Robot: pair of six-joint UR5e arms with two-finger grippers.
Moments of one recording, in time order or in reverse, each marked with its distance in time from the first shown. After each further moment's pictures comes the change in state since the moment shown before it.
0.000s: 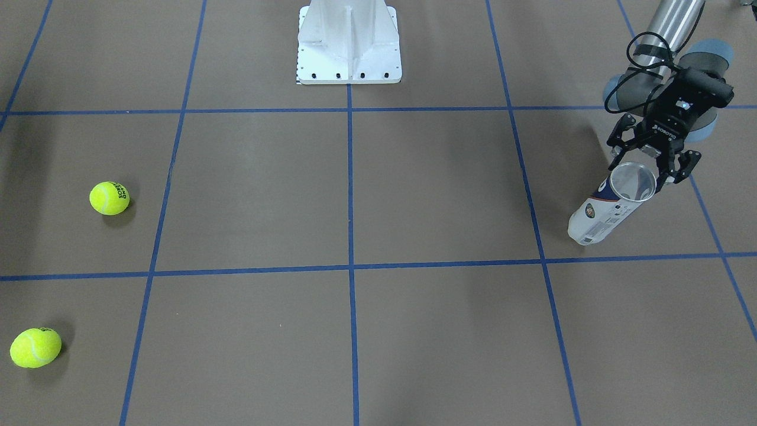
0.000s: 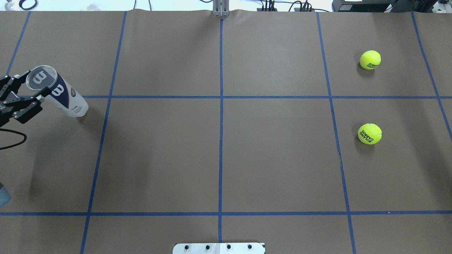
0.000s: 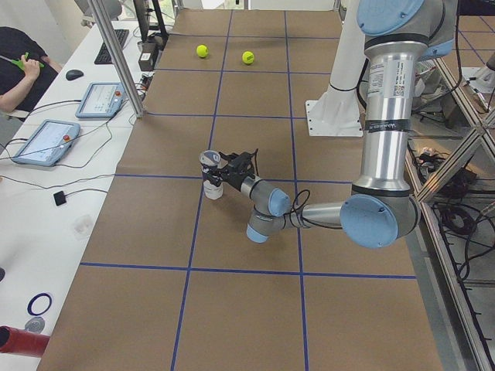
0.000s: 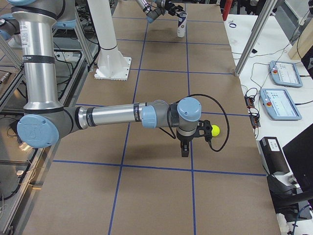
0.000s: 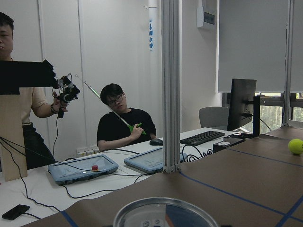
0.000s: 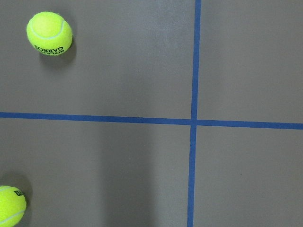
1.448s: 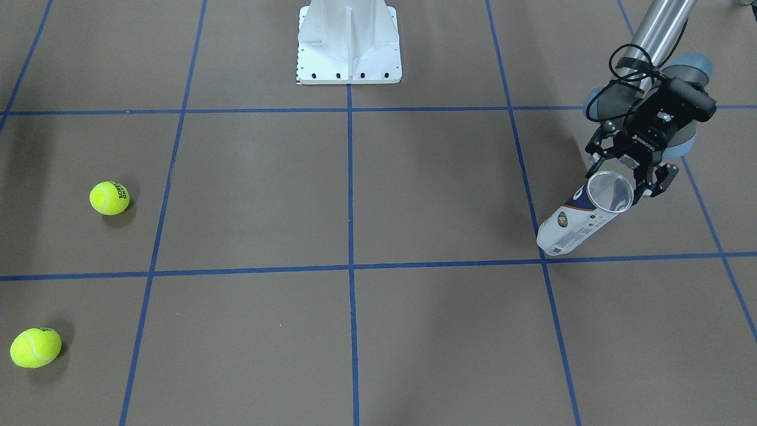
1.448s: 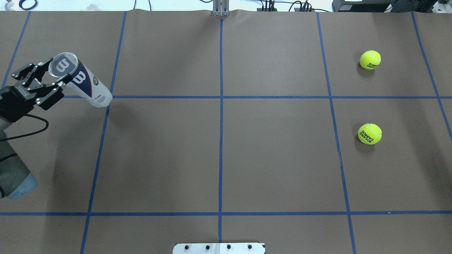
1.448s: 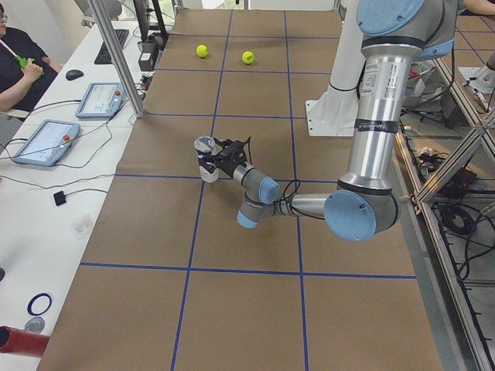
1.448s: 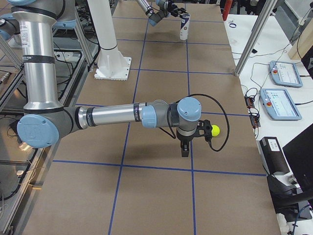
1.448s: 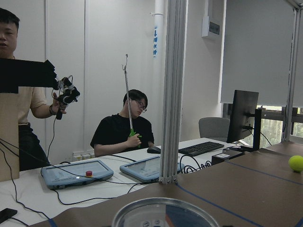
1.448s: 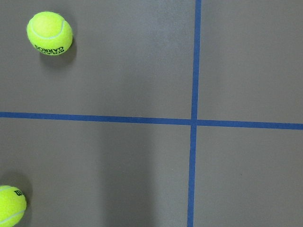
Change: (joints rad) left arm 0.003 -0.154 0.015 0.041 0.005 -0.067; right arm 0.000 -0.001 0.003 0.000 0.000 -0.001
